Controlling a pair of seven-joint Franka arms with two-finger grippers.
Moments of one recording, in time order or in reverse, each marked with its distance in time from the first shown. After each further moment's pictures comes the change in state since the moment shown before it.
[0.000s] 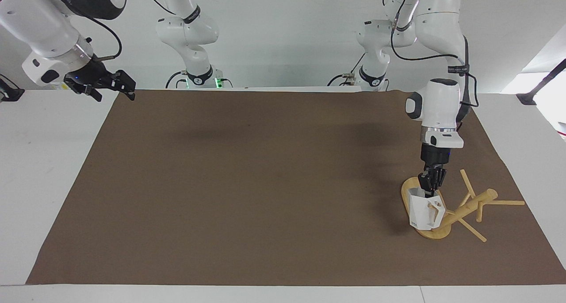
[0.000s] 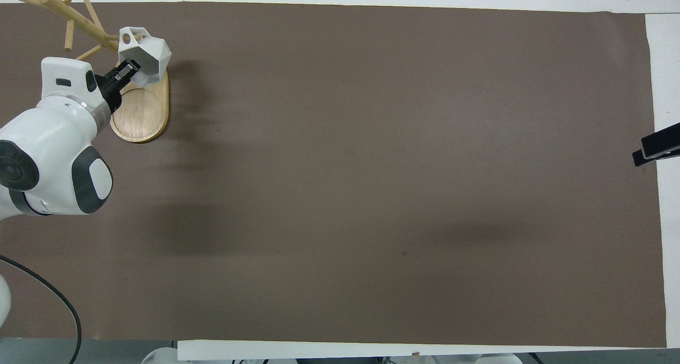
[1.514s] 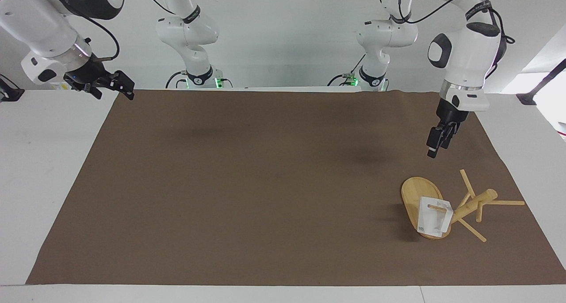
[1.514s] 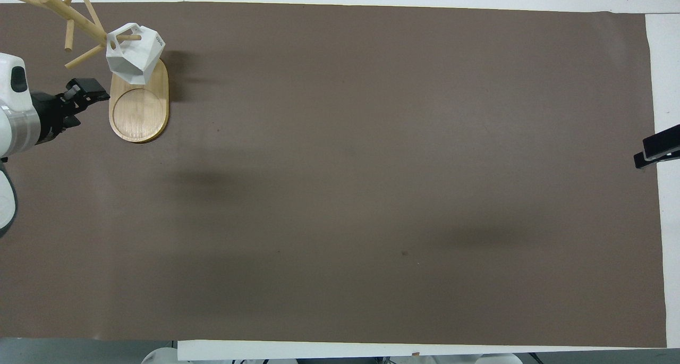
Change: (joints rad) left arm 0.011 -0.362 0.004 0.110 0.000 -0.920 0.061; right arm -0.018 -0.006 0.015 -0.009 0.000 -0.010 0.046
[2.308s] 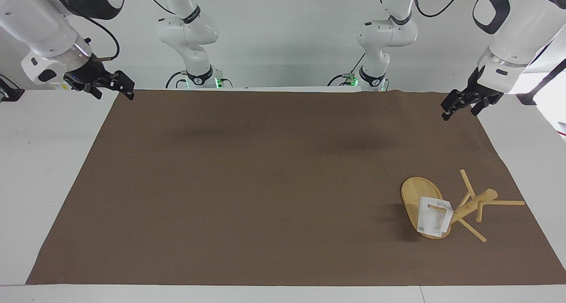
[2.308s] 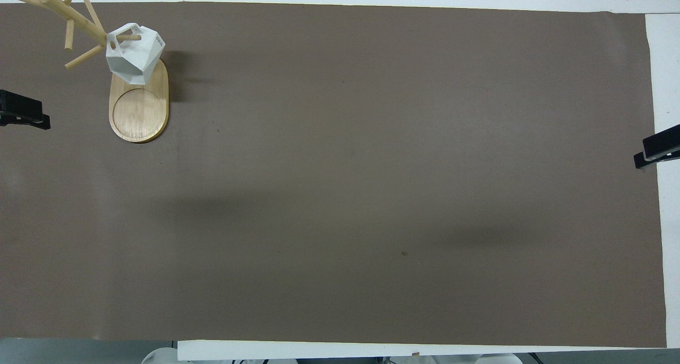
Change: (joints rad) left arm 0.066 0.141 0.003 0.472 0.000 -0.663 0.526; right arm 0.000 0.000 0.000 0.000 0.000 0.000 0.000
